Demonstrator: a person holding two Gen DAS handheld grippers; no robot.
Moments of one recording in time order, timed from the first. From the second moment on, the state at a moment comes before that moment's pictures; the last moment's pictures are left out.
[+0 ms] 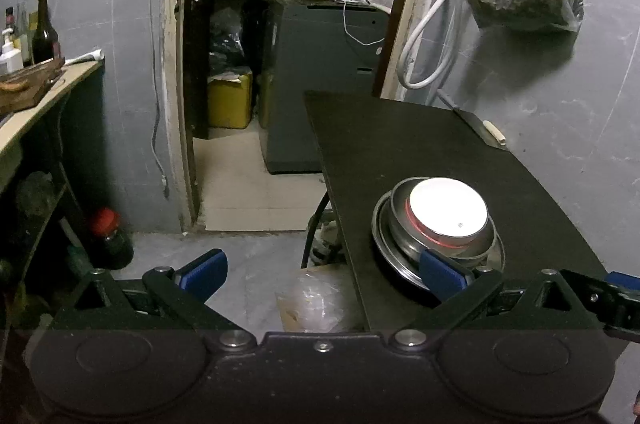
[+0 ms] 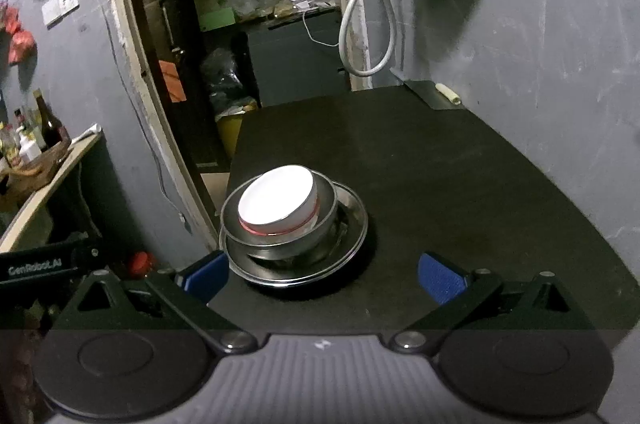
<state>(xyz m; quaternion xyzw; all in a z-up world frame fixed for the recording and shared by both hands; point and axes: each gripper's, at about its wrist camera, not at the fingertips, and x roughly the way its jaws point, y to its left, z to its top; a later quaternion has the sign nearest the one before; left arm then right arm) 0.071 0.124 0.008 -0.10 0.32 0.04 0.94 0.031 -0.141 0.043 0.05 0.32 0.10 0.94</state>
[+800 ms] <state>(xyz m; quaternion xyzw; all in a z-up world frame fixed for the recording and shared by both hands) 0.054 0.094 0.007 -0.11 0.31 0.09 0.94 0.032 -0.168 0.042 0.01 0.32 0.16 0.93</state>
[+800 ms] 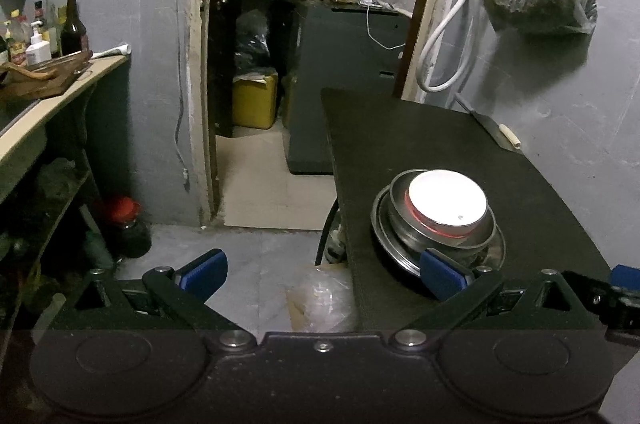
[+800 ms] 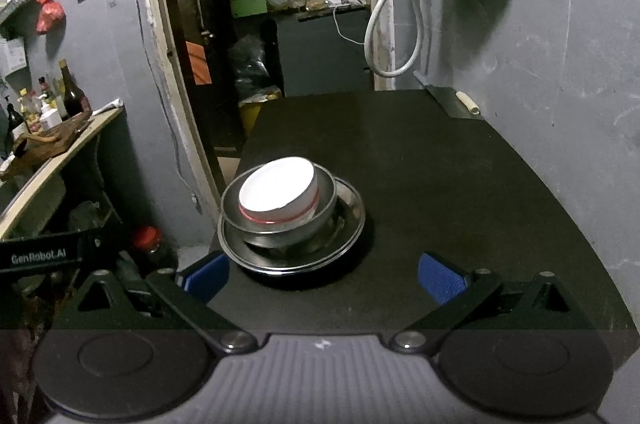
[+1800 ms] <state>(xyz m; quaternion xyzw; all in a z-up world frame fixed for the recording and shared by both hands) -0.008 0.007 0.019 -0.08 0.31 0.16 0.94 0.006 -0.232 0.046 0.00 0.32 0.24 0.92</state>
